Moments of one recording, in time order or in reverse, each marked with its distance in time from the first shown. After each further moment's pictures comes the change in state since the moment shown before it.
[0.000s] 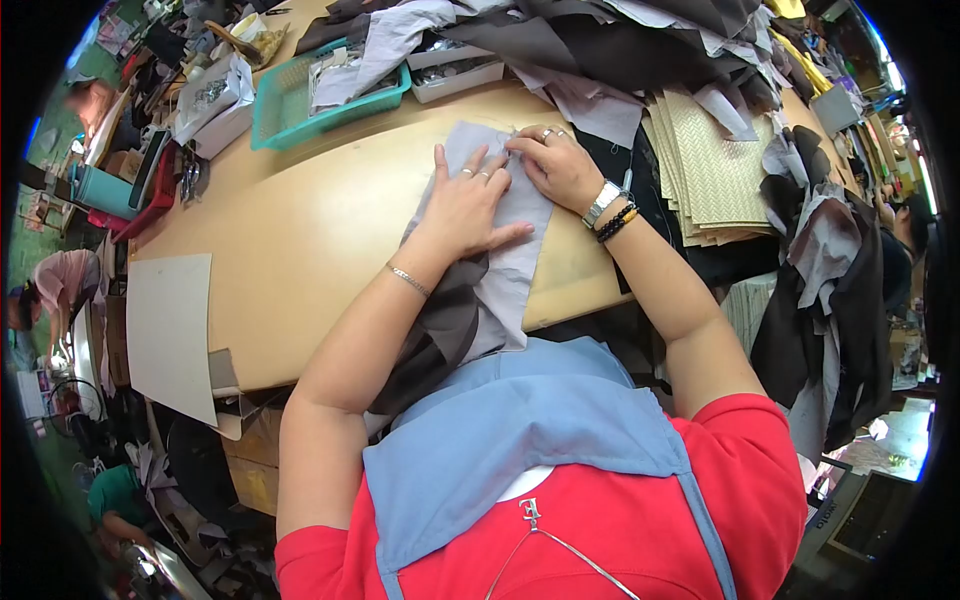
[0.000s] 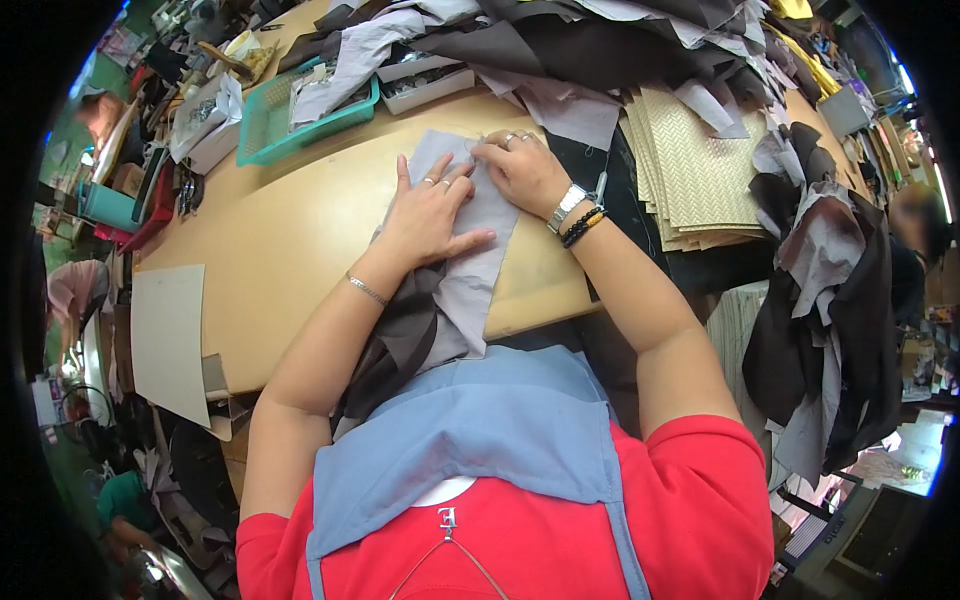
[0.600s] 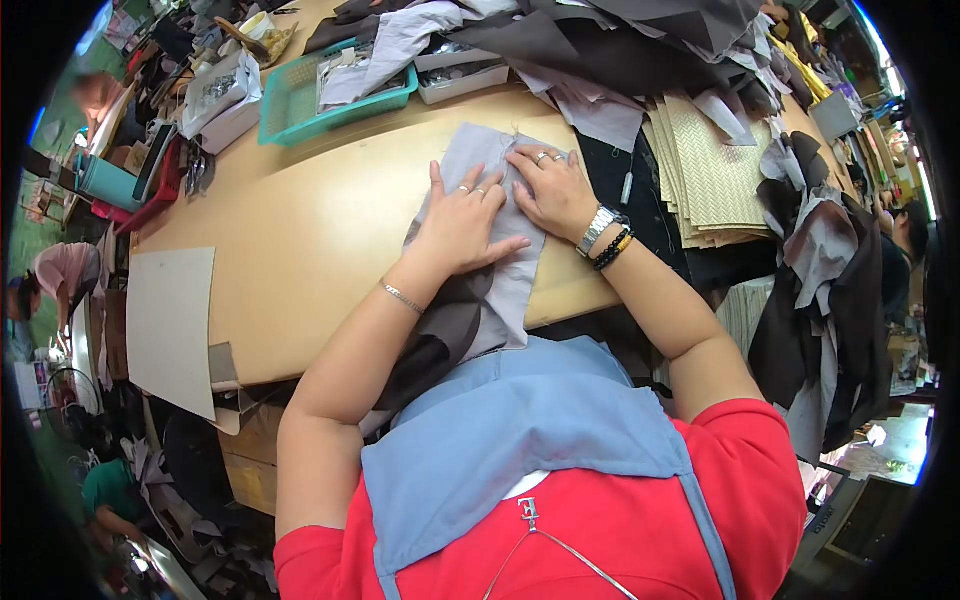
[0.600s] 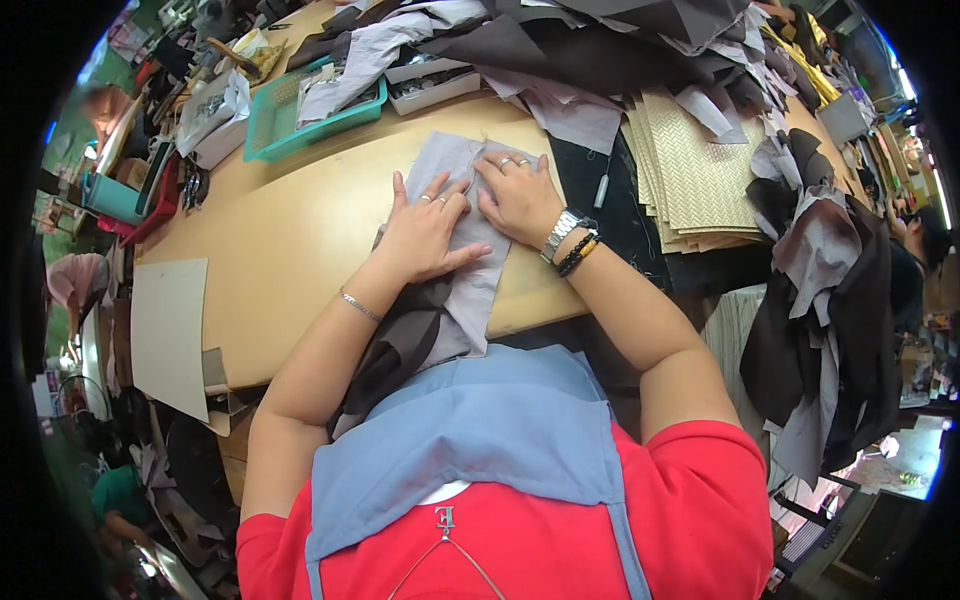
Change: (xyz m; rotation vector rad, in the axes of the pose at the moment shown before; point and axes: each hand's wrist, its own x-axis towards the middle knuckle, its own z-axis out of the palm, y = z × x) left_hand -0.023 0.007 -0.008 -0.010 -0.051 -0.024; right_hand -0.017 -0.040 0.000 -0.145 -0.201 0.215
